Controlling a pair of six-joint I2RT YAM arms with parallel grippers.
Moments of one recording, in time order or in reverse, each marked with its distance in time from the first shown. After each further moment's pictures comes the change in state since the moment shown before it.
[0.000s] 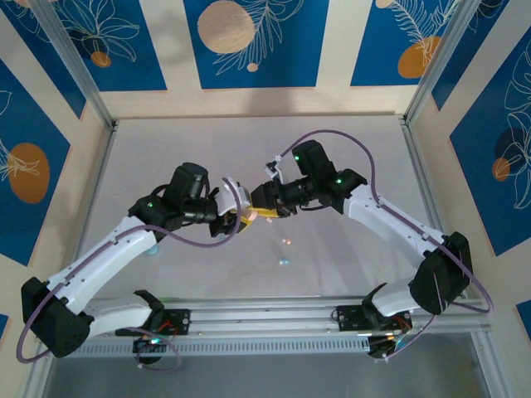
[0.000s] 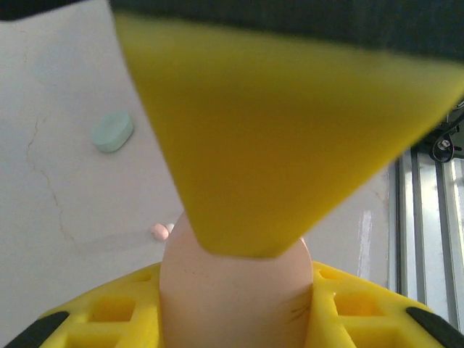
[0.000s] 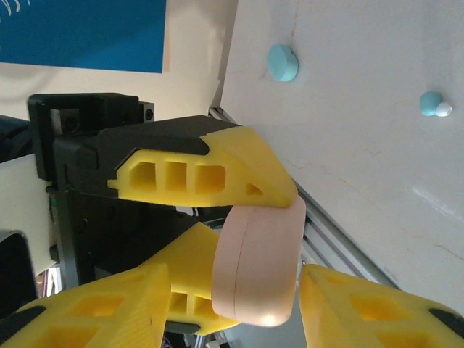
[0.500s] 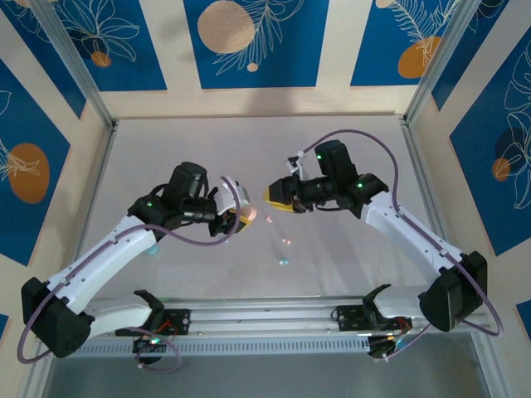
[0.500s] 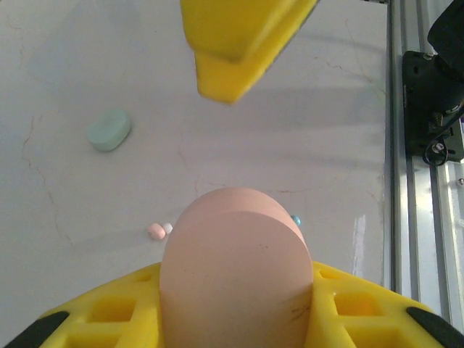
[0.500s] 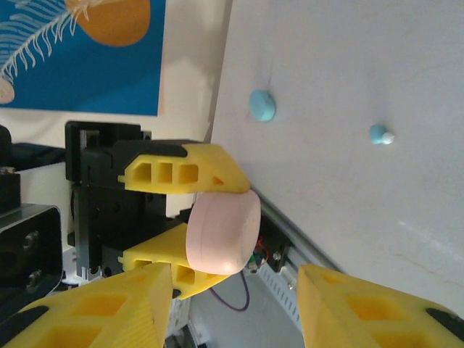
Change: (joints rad) left arm 0.013 0.001 0.000 -0.004 0.019 -0.003; right arm -0.098 -0.120 -0.074 -0.003 0.043 0.000
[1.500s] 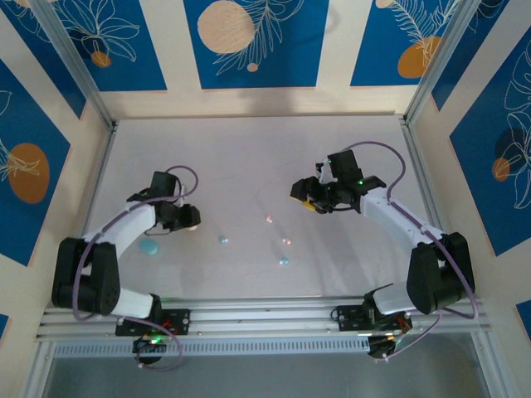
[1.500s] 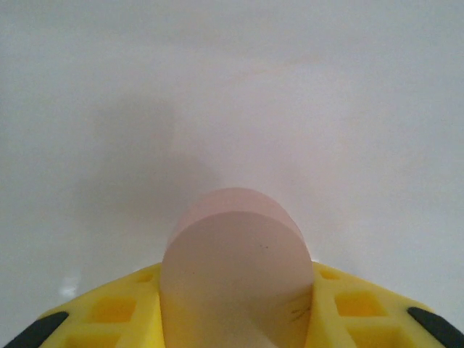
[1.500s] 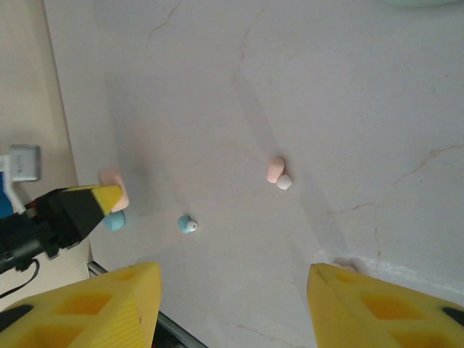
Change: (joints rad) left arm 0.444 0.227 -0.227 0.050 -0.267 -0.768; right arm -0.223 0.092 -0.166 0.032 0.285 -0.051
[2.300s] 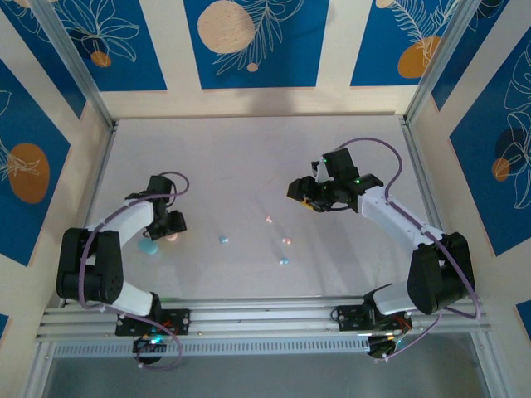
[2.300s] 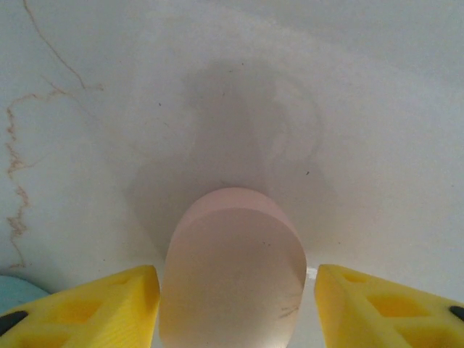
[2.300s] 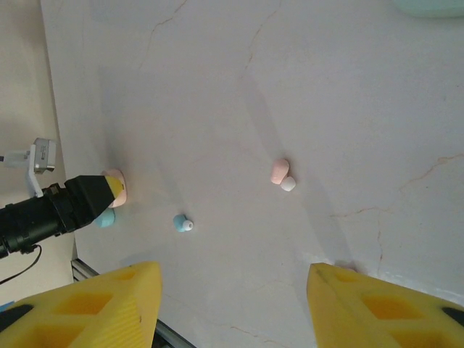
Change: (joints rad) left arm 0.095 0.113 -0.010 -0.109 -0.319 -0.090; right arm 0.049 0.006 0.039 -0.030 0.057 -0.027
